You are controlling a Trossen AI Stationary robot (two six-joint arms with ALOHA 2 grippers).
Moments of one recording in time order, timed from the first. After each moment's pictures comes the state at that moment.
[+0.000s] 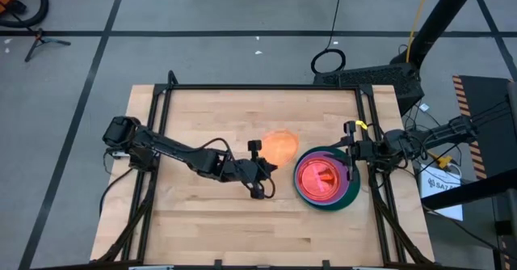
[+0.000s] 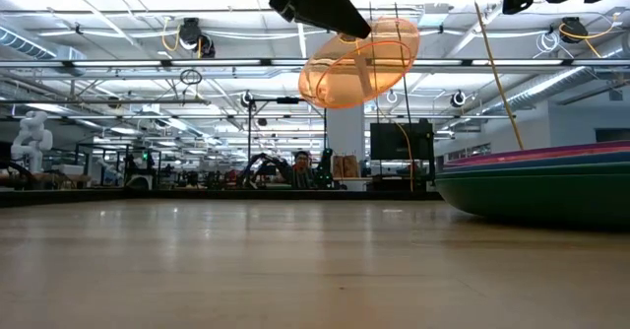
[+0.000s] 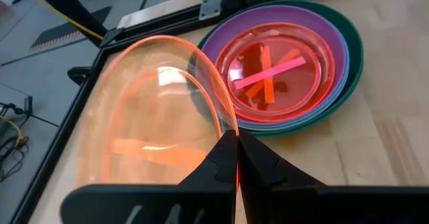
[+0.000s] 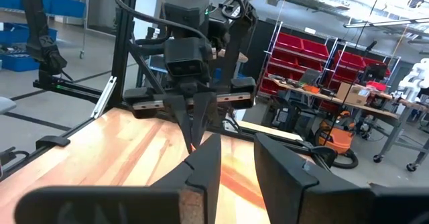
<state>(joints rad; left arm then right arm) -0.26 1.73 1.26 -0.10 -0.43 0.12 0.29 0.42 0.31 0.15 0.23 -0.25</state>
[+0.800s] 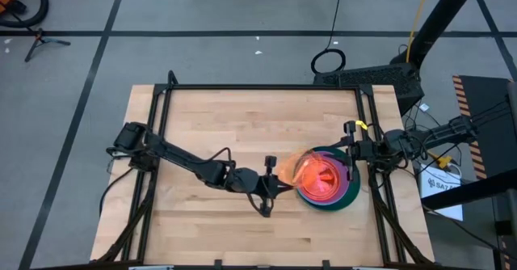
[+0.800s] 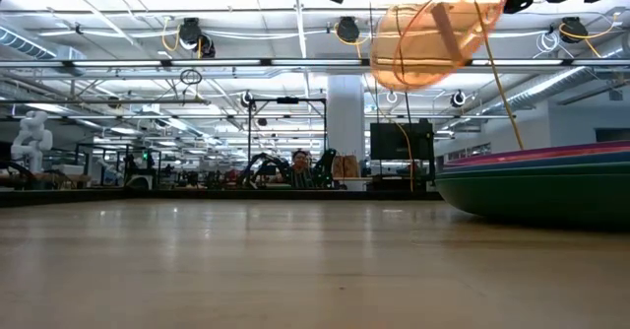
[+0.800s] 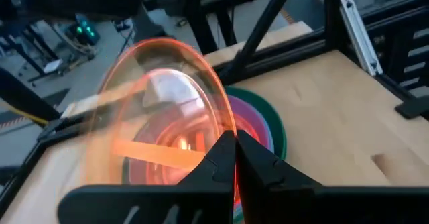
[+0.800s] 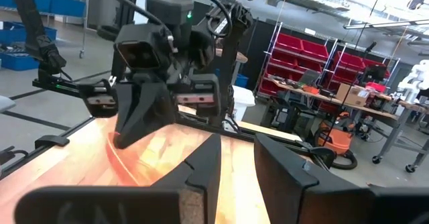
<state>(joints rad) -0.31 1.85 1.26 0.30 -0.26 0.26 0.29 0.42 0.31 0.16 0.23 -0.26</state>
